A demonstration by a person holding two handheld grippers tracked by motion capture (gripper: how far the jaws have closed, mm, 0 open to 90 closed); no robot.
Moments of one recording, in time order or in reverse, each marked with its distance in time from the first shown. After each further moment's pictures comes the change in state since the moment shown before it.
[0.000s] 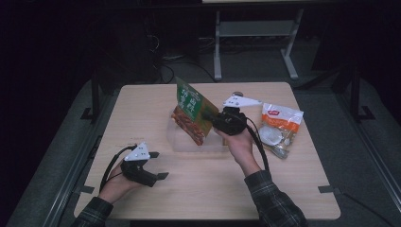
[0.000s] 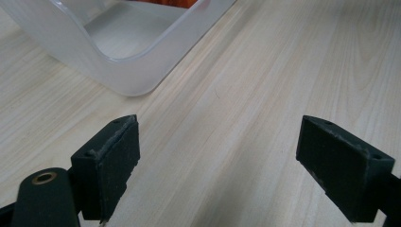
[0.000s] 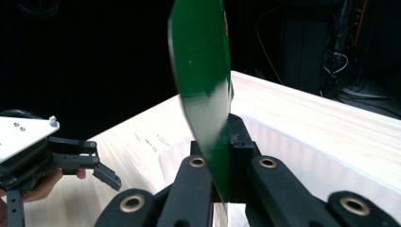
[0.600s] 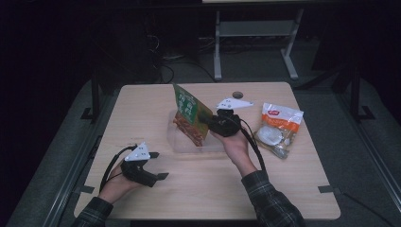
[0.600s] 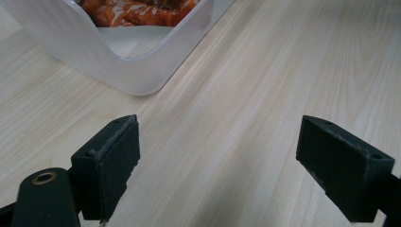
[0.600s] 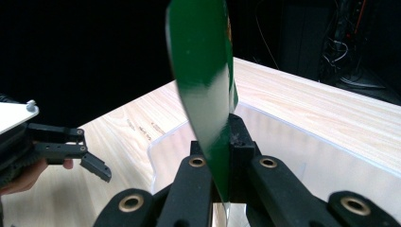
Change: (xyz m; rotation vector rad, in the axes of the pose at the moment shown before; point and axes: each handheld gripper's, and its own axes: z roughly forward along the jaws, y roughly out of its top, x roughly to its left) left arm -0.001 0.000 0.000 0.007 -0.001 -0.002; right arm 0.002 -0.008 0.018 0.055 -0.012 0.002
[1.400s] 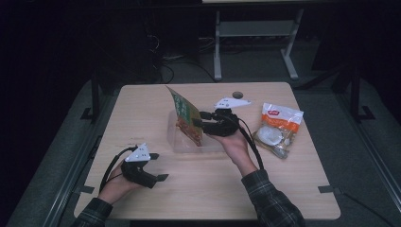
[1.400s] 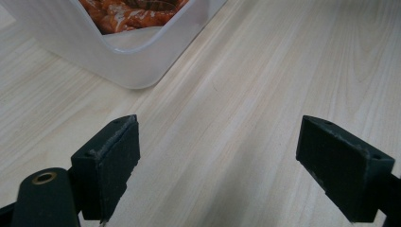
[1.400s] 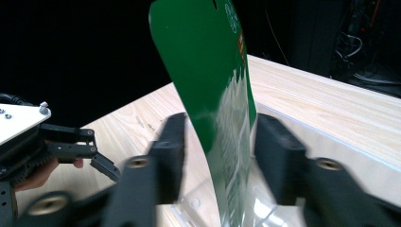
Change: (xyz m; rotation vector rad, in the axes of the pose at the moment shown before) left arm -0.001 -0.002 0.001 0.014 -0.005 0.003; right arm 0.002 0.003 0.002 0.023 0.029 0.004
